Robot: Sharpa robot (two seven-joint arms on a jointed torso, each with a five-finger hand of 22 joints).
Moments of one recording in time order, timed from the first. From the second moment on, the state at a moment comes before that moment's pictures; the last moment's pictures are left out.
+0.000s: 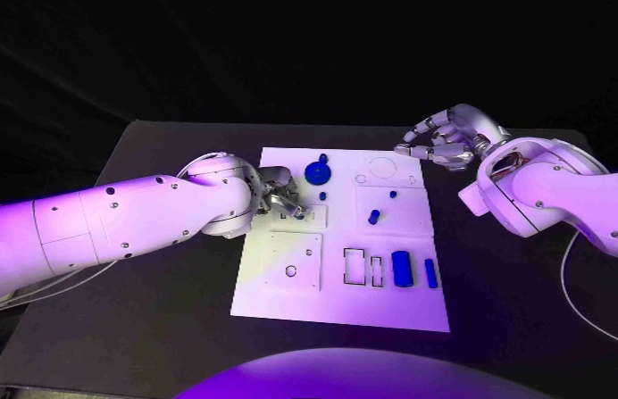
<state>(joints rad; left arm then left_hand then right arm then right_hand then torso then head) 1.19 -0.75 -0.07 1.56 -1.21 0.01 -0.51 0.94 -0.23 0.72 0.21 0.25 0.85 0.01 0.94 0.63 1.34 -0.04 1.29 1.04 1.47 -0.09 1.47 1.31 0.14 1.20 0.02 1.30 0.90 1.34 -0.96 -0.16 1.70 -0.98 -0.57 -0.23 1.34 -0.11 -0.09 0.29 0.27 0.94 0.14 0.19 0.46 1.46 0.05 1.40 1.31 1.47 -0.01 1.53 1.31 0.07 1.37 0.10 1.23 1.31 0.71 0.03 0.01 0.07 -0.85</state>
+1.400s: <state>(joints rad) 1.19 -0.74 -0.07 1.55 -1.20 0.01 -0.52 0.94 -0.23 0.59 0.29 0.25 0.86 0.02 0.94 0.62 1.34 -0.04 1.29 1.04 1.47 -0.09 1.47 1.31 0.14 1.20 0.02 1.30 0.90 1.34 -0.97 -0.16 1.70 -0.98 -0.57 -0.23 1.31 -0.11 -0.10 0.30 0.27 0.94 0.14 0.19 0.46 1.46 0.05 1.40 1.31 1.47 -0.01 1.53 1.31 0.07 1.37 0.10 1.23 1.31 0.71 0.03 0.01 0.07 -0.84</state>
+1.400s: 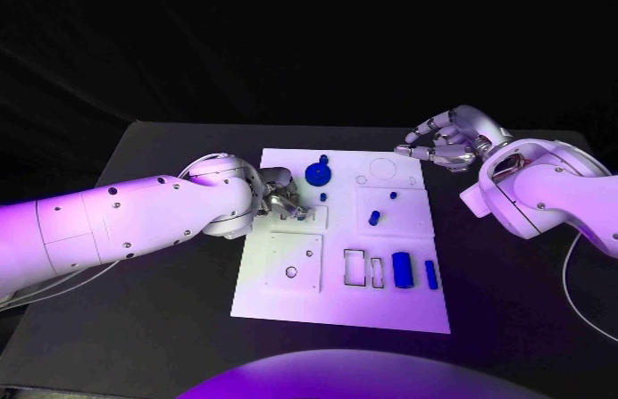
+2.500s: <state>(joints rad) 1.20 -0.80 0.00 1.62 -1.16 0.01 -0.52 0.90 -0.21 0.49 0.29 0.25 0.86 0.02 0.94 0.62 1.34 -0.04 1.29 1.03 1.47 -0.09 1.47 1.31 0.14 1.20 0.02 1.29 0.90 1.34 -0.96 -0.16 1.69 -0.98 -0.57 -0.23 1.30 -0.11 -0.12 0.30 0.27 0.94 0.14 0.19 0.46 1.46 0.05 1.40 1.31 1.47 -0.01 1.52 1.31 0.07 1.37 0.10 1.22 1.31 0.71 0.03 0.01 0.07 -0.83</state>
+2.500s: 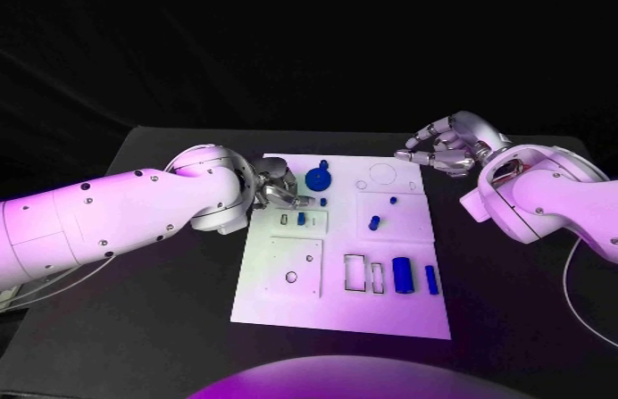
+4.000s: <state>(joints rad) 1.31 -0.63 -0.01 1.21 -1.11 0.29 -0.52 0.99 -0.19 0.44 0.29 0.25 0.79 0.07 0.86 0.57 1.24 -0.01 1.20 0.88 1.47 -0.07 1.46 1.29 0.14 1.13 0.04 1.22 0.77 1.34 -0.96 -0.16 1.68 -0.98 -0.58 -0.24 1.29 -0.11 -0.12 0.30 0.27 0.94 0.14 0.19 0.46 1.46 0.05 1.40 1.31 1.47 -0.01 1.52 1.31 0.07 1.37 0.09 1.22 1.31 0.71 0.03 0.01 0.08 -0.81</state>
